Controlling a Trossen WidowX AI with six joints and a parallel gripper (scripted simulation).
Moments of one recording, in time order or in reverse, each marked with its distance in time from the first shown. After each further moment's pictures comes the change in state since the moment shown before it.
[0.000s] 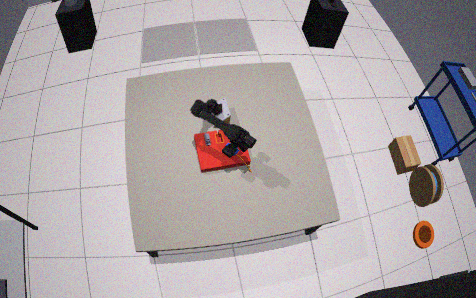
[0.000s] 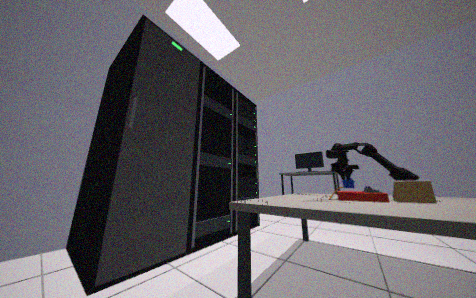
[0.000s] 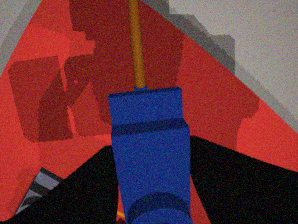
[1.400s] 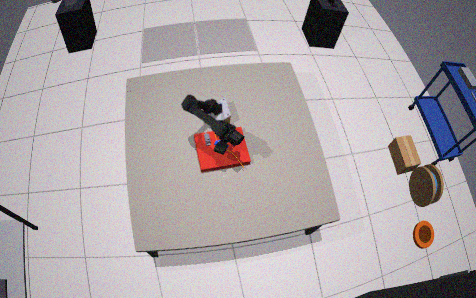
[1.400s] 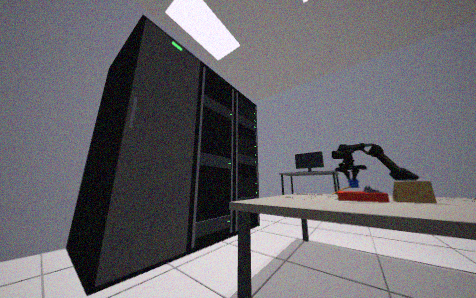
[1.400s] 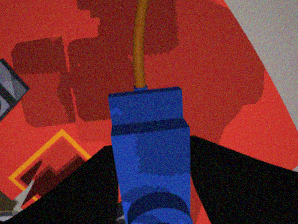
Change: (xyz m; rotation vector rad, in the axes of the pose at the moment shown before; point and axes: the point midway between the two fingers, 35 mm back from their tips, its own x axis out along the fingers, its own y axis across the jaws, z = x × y) arm -0.002 -0.019 -0.062 -0.265 0.001 0.005
